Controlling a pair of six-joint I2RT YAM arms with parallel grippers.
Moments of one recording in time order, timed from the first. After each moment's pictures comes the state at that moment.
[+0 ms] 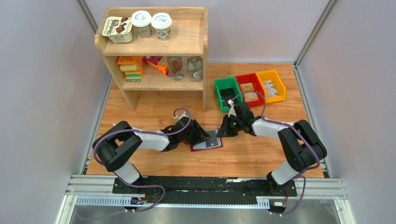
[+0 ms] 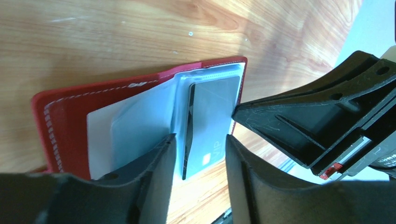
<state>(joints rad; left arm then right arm) -0.84 1.62 0.58 0.36 0.04 -1.29 0.48 1.58 0.70 -0.03 -0.47 0.56</state>
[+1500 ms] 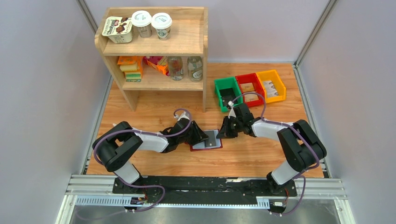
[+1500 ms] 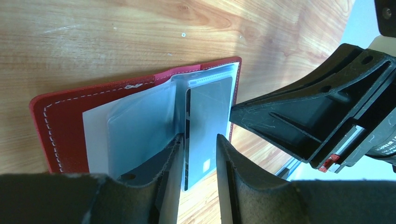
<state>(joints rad) -0.85 1.61 0.55 0.42 0.02 -1.23 0.49 1.59 0.68 -0.02 -0.47 0.59</state>
